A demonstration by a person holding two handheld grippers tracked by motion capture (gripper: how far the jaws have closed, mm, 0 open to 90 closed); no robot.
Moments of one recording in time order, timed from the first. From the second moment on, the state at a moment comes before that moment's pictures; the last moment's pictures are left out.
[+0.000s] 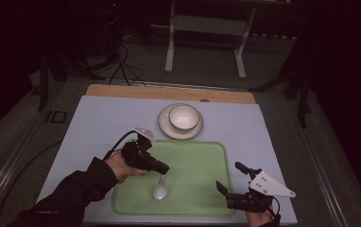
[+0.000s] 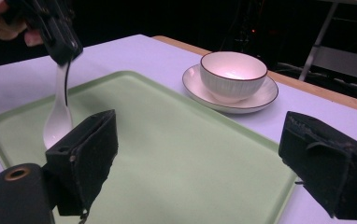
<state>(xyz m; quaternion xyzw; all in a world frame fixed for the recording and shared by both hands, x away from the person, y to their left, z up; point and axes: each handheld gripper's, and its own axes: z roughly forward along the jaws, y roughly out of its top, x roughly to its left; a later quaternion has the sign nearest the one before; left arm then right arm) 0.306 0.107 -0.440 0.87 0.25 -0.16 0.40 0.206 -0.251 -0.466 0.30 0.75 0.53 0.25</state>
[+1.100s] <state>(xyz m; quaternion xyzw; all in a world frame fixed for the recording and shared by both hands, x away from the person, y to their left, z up) 0.345 0.123 -0.515 0.81 0.34 -0.15 0.45 0.208 -0.252 -0.468 0.30 0.76 0.53 0.24</state>
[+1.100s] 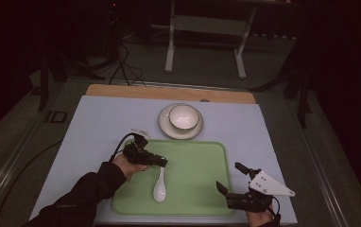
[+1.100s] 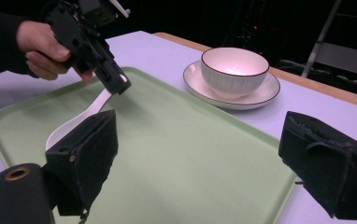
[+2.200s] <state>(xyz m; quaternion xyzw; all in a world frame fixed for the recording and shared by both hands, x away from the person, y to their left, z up) 0.349 0.135 -0.544 0.79 0.43 -0.01 0.44 0.208 -0.252 -0.468 0.30 0.76 0.53 0.24</state>
